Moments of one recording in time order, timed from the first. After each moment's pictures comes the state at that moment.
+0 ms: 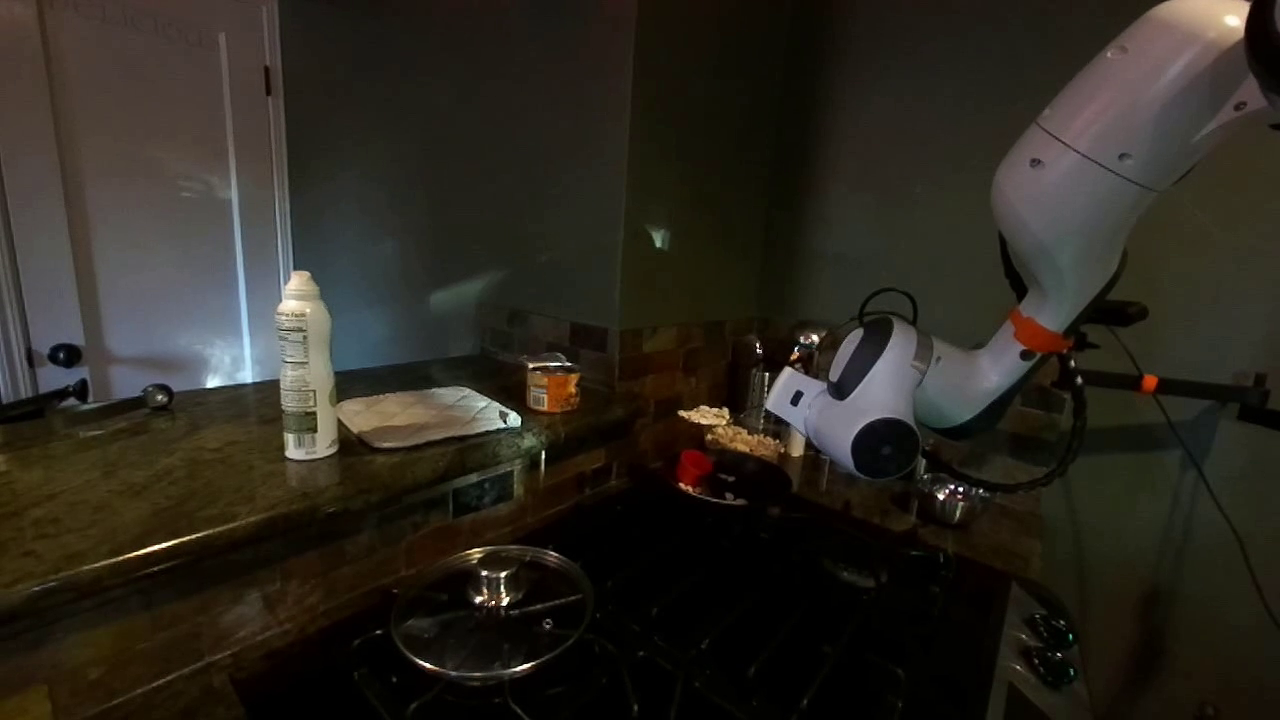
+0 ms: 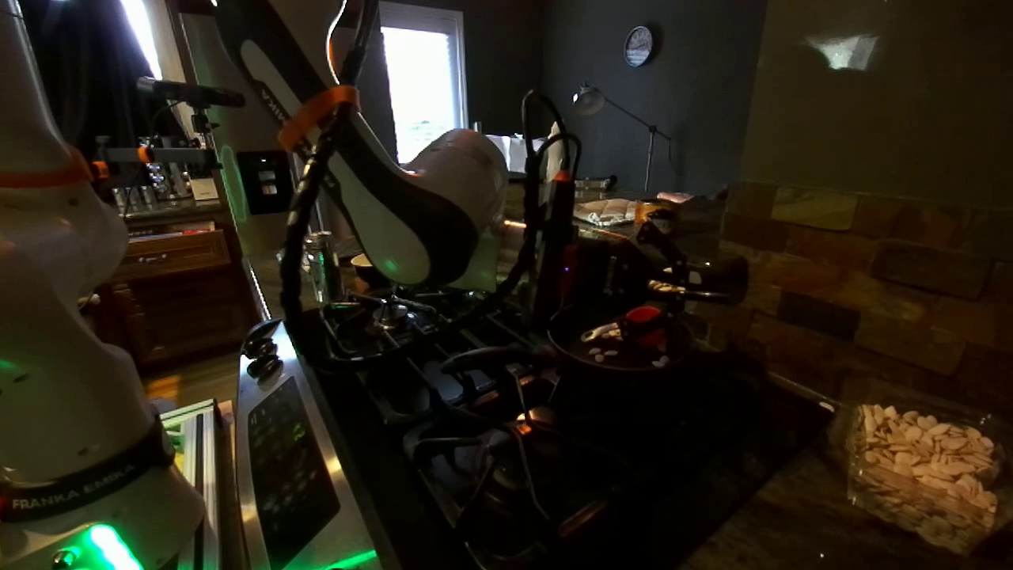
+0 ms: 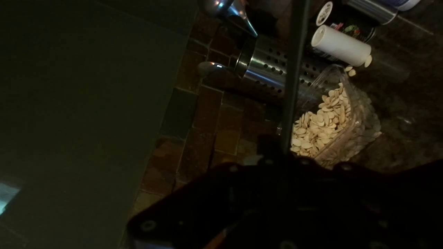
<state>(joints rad) -0.24 0.04 -0.13 -2.45 -2.51 2.20 0.84</state>
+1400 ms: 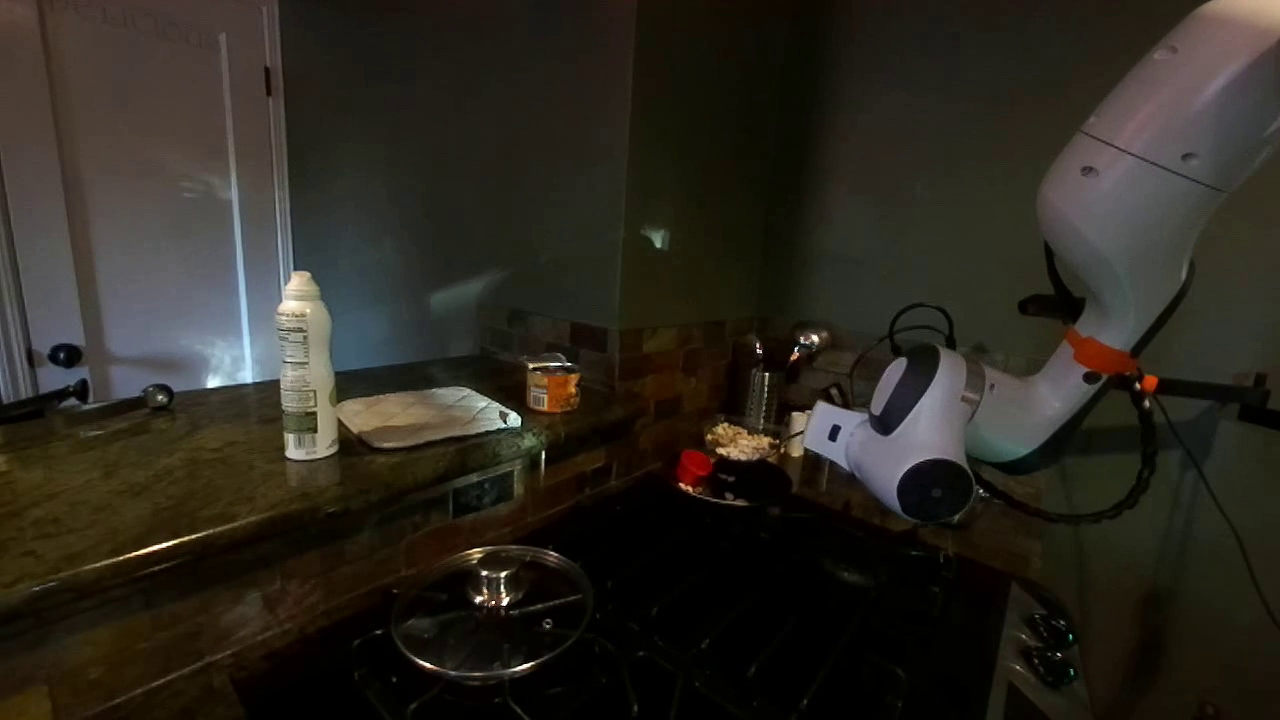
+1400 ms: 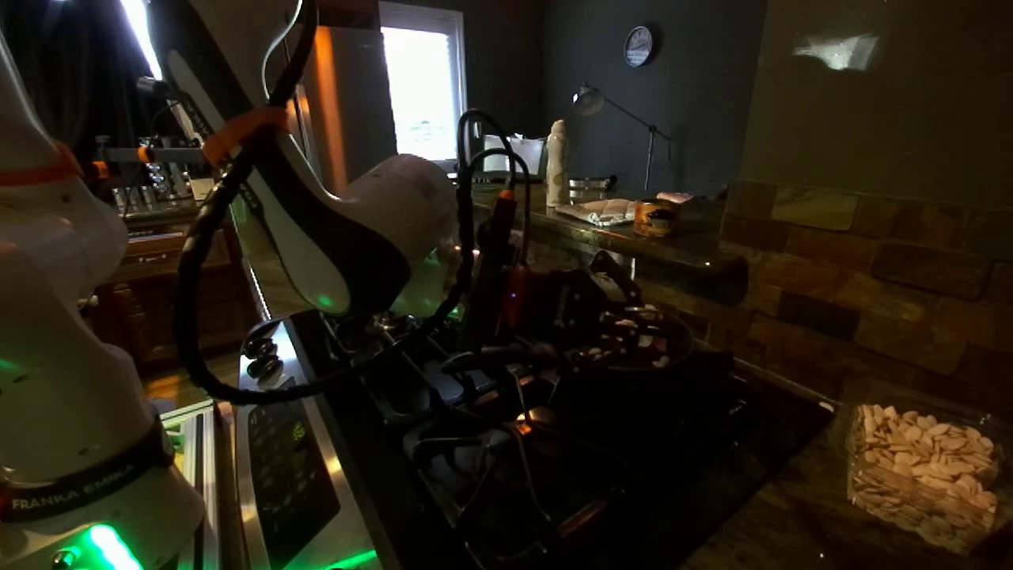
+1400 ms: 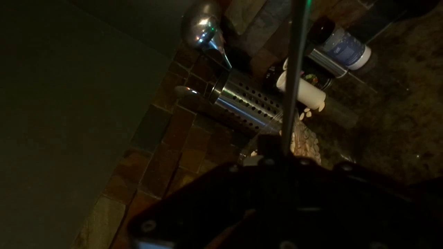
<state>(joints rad) -0.24 -0.04 -0.16 -2.64 -2.51 2.08 0.73</state>
